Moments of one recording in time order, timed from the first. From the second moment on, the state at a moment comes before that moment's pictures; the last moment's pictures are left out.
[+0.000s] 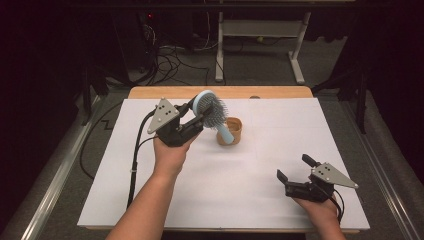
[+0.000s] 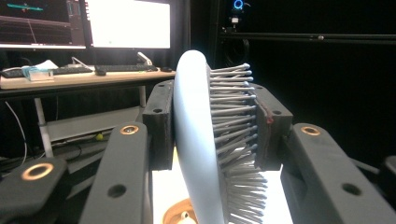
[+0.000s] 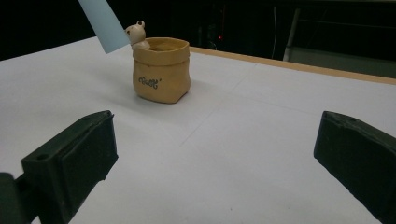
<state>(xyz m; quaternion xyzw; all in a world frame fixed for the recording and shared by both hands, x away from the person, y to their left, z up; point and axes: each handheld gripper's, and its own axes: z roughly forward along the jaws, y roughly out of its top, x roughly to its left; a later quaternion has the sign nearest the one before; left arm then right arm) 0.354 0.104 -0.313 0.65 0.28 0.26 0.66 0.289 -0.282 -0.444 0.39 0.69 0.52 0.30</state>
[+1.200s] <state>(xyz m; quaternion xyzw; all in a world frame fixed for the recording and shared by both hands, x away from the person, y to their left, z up) 0.399 0.084 -0.307 0.64 0.30 0.27 0.65 0.289 -0.284 -0.446 0.39 0.69 0.53 0.30</state>
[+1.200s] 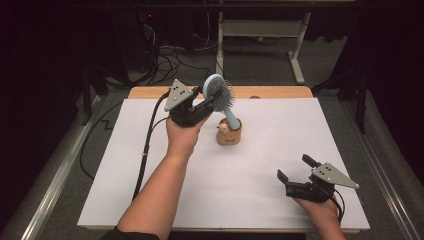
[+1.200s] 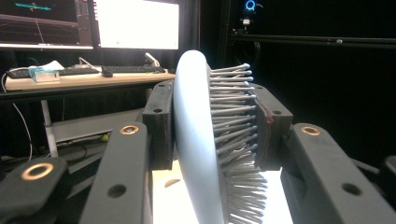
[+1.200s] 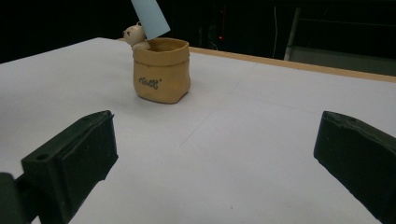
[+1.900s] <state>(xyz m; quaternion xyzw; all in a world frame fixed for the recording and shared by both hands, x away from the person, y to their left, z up) 0.415 0.082 -0.317 0.64 0.32 0.26 0.65 0.288 -0.285 -0.444 0.39 0.69 0.53 0.30</state>
